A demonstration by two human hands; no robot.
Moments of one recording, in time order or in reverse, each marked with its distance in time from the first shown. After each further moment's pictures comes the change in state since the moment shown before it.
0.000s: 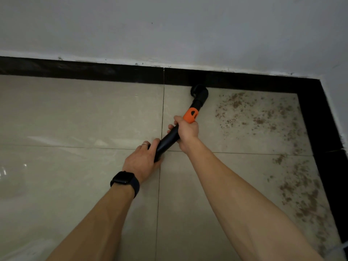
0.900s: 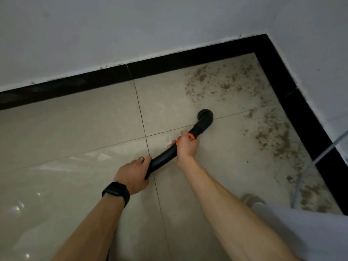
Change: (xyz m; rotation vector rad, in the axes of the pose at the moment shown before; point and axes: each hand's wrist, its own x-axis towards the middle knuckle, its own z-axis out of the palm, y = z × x) left_hand -0.081 0.016 -0.005 0.392 -0.313 0.241; right_hand -0.083 0.061 -0.090 0.338 0.358 0.031
